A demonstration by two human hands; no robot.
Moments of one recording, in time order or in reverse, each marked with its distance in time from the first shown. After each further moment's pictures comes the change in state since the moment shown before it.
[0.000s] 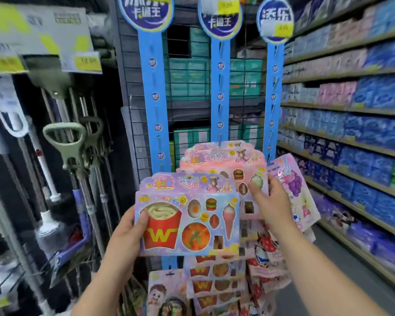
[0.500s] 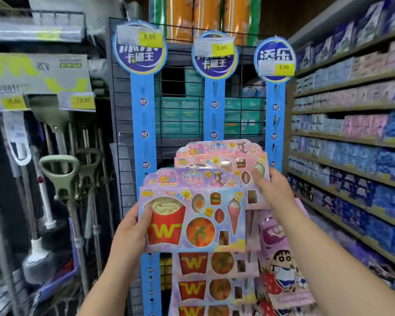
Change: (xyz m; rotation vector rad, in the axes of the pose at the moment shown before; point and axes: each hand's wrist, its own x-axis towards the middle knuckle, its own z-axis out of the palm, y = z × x) left_hand 0.057 0.047 0.083 -0.008 0.170 0.148; right_hand 0.140 -0.039 -0.017 0.077 -0.161 -0.062
